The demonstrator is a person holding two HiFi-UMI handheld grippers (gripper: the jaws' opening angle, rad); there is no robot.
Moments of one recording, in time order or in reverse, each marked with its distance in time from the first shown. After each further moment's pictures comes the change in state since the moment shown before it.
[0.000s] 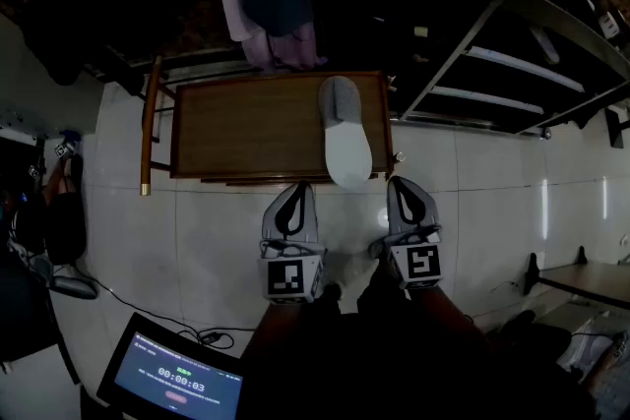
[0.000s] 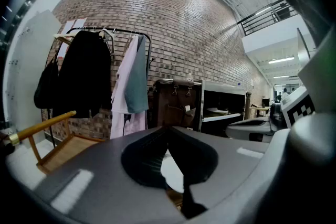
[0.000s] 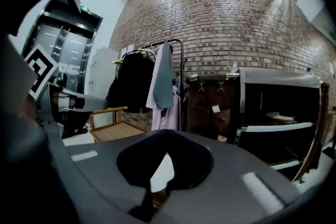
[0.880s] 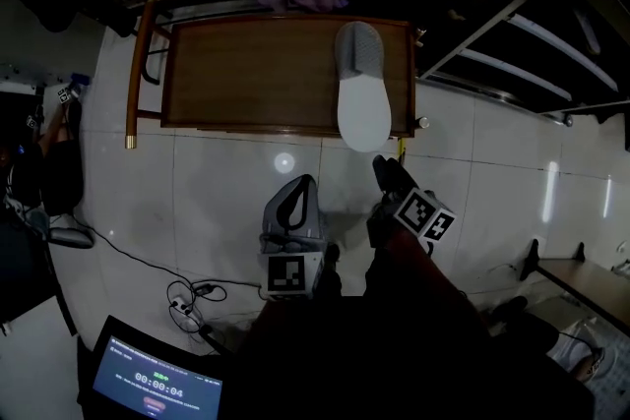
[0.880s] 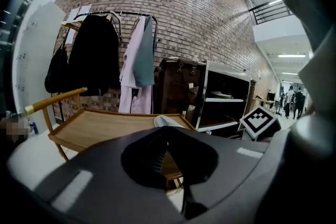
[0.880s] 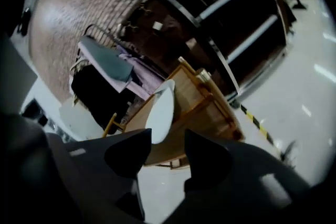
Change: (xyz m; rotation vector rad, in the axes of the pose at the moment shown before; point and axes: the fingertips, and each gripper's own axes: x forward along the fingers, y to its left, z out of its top) left arm -0.022 0.007 -0.075 -0.018 0.145 0.050; right arm 0.038 0.010 -0.187 0.980 0.357 -0.003
